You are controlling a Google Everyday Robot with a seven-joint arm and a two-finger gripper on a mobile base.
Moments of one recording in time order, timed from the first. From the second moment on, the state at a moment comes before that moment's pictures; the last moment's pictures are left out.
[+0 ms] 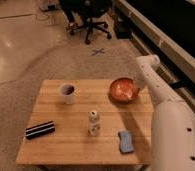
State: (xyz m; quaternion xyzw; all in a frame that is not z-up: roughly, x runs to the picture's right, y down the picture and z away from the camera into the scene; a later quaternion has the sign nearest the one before) arm 0.312 0.008 0.961 -0.22 -0.16 -0.66 0.70
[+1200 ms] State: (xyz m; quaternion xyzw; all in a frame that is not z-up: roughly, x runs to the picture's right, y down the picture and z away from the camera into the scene) arm 0.350 0.147 0.831 -0.30 -0.26 -0.68 0.61
